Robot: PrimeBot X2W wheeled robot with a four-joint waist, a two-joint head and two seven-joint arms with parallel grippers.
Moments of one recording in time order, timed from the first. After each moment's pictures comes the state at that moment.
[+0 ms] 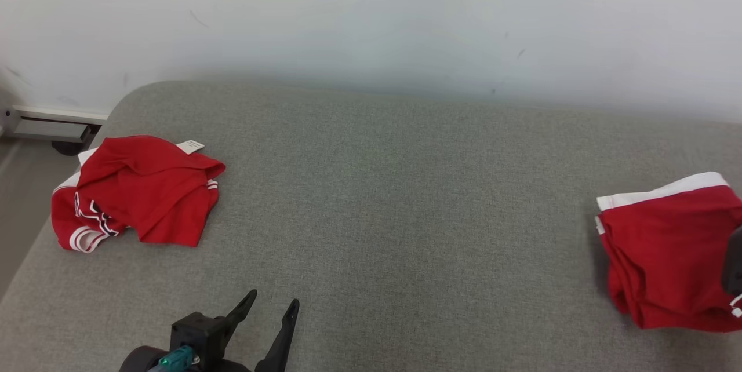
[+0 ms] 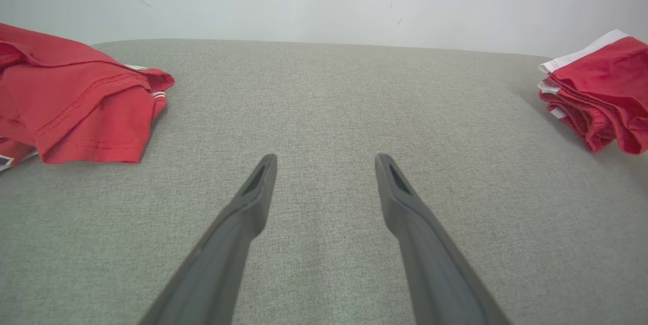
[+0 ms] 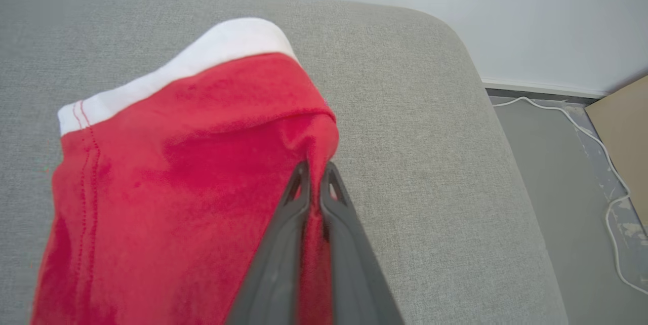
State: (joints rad) left arm -0.07 0.29 -0.54 0.05 -0.37 0.09 0.04; right arm -0.39 -0.47 -0.01 0.63 0.36 -0.02 0.43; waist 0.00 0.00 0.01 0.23
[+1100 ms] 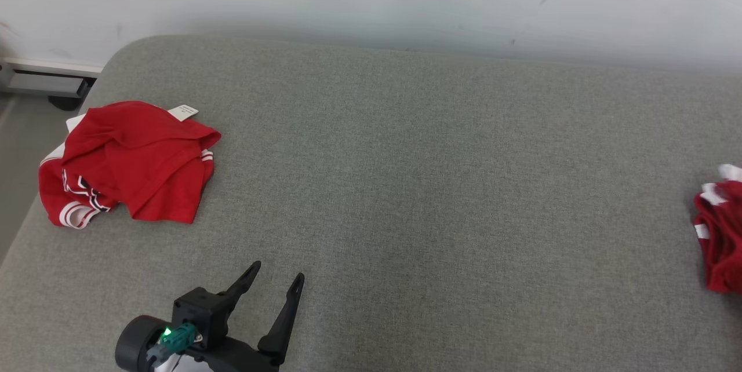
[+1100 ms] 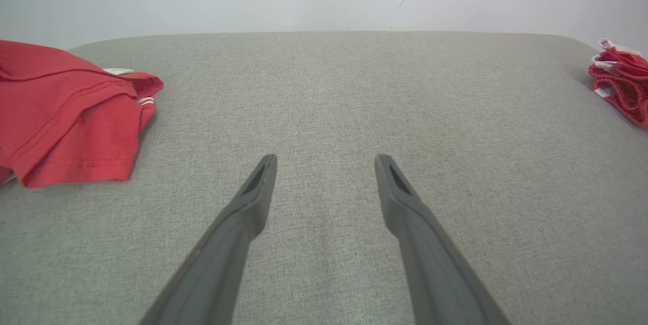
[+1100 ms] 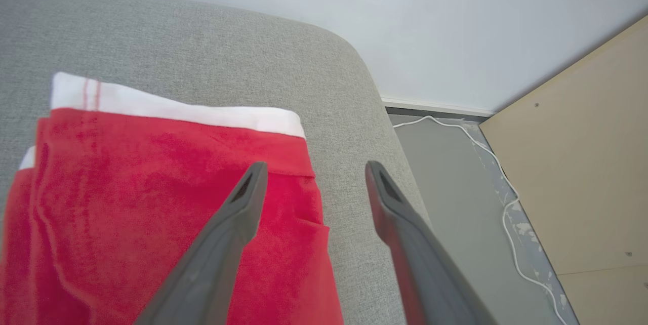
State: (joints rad) left arm -0.13 0.31 -0.55 -0.01 -0.34 0.09 0.07; right arm -0.33 -0.61 -0.10 0.66 0.28 -0.11 0.21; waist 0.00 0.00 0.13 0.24
